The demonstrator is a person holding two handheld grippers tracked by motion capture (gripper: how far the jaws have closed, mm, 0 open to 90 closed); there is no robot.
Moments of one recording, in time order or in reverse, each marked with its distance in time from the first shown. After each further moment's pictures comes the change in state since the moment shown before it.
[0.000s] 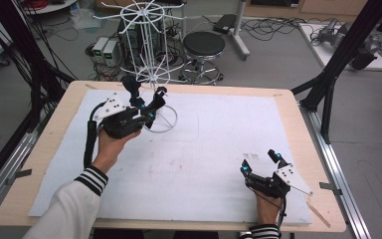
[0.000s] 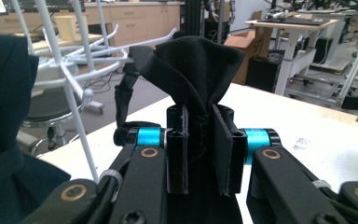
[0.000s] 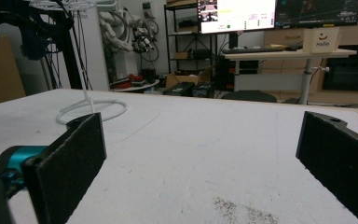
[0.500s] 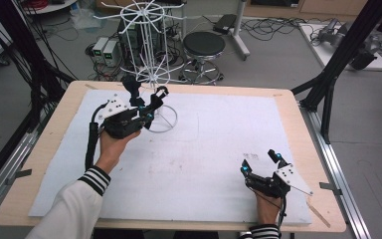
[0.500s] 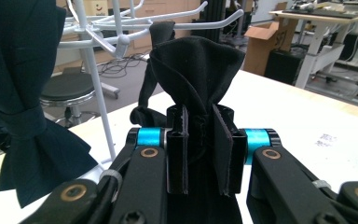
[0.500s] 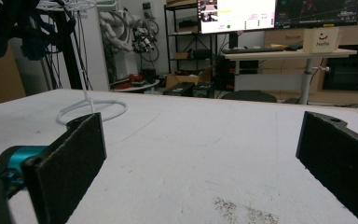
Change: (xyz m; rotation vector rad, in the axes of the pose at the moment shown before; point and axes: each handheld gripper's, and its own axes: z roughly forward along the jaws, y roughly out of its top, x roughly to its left) left arm 0.004 -0.010 0.005 0.040 0.065 -0.039; right arm 0.000 0.000 0.000 0.000 0.000 0.001
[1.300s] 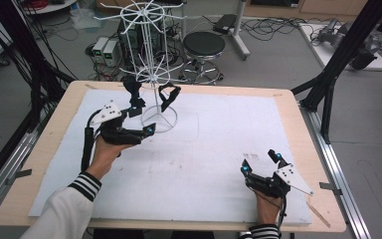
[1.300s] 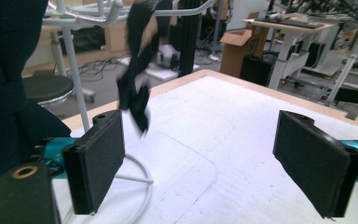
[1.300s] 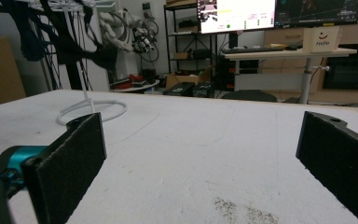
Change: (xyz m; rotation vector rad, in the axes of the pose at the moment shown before) left arm 0.003 -0.015 -0.017 -0.043 -0.122 -0.003; right arm 0.000 0.000 0.000 0.002 -0.002 -0.002
